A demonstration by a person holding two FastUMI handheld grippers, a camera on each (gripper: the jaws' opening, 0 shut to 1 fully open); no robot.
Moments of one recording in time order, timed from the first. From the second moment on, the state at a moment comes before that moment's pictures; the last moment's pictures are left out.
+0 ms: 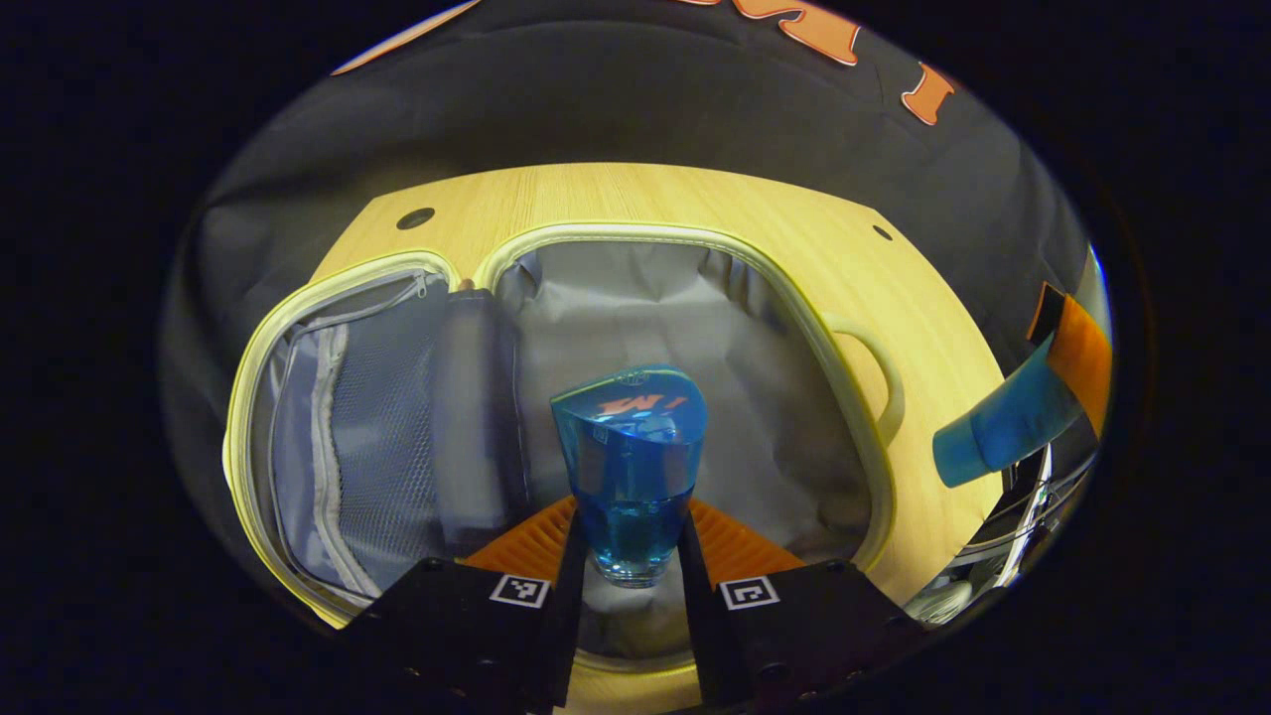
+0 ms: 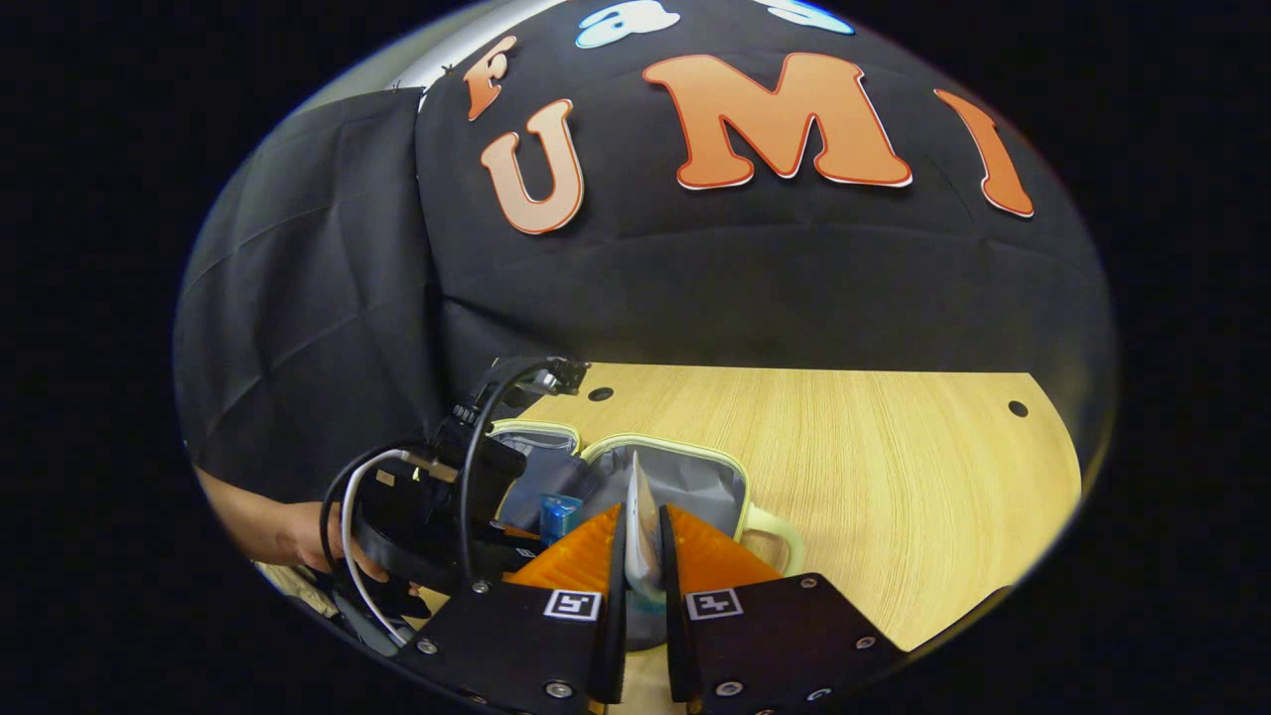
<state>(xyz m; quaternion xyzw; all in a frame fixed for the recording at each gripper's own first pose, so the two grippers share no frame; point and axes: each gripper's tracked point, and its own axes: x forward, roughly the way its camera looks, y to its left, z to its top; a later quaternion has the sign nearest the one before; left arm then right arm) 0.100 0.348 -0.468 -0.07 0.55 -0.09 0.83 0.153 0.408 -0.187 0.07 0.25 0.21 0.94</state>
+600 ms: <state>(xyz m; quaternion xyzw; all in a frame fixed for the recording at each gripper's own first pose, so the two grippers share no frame) 0.118 0.343 -0.481 -0.12 0.53 -0.07 0.83 0.164 0.422 -0.226 0.09 0.30 0.21 0.92</state>
